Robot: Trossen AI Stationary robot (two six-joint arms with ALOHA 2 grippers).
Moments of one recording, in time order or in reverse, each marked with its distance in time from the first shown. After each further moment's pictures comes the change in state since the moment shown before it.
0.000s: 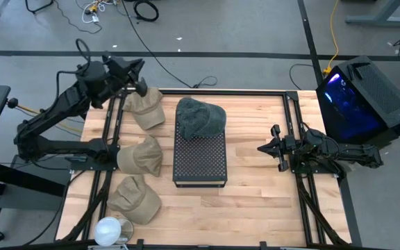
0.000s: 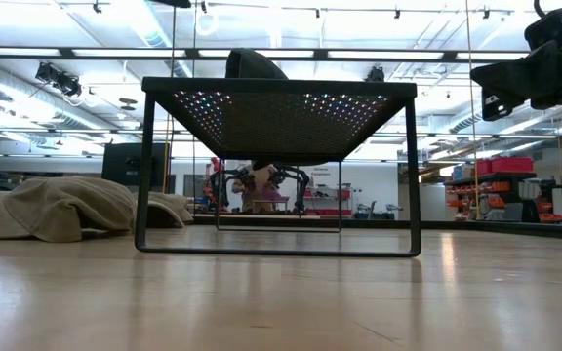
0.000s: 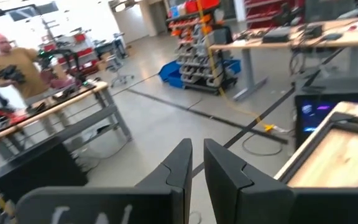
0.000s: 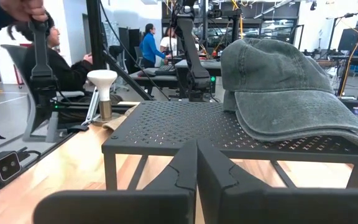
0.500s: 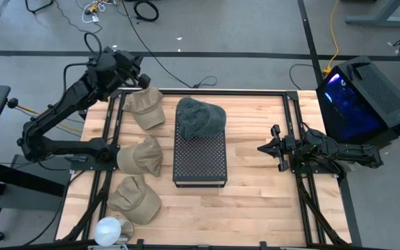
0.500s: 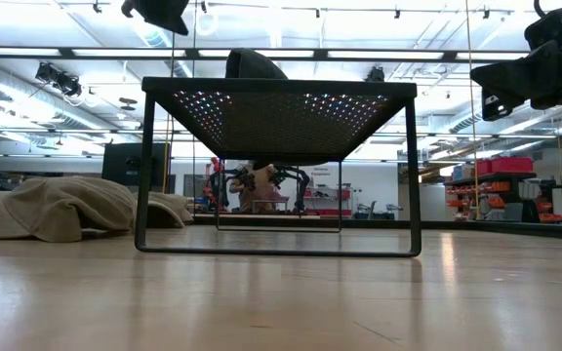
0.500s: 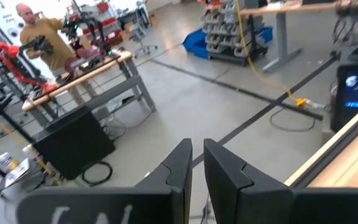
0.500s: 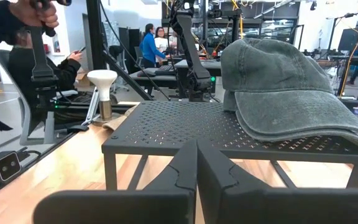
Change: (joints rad) left arm 0.139 0.066 0.000 -0.038 0.002 0.001; right arm 0.000 0.000 0.000 0.000 0.000 0.000
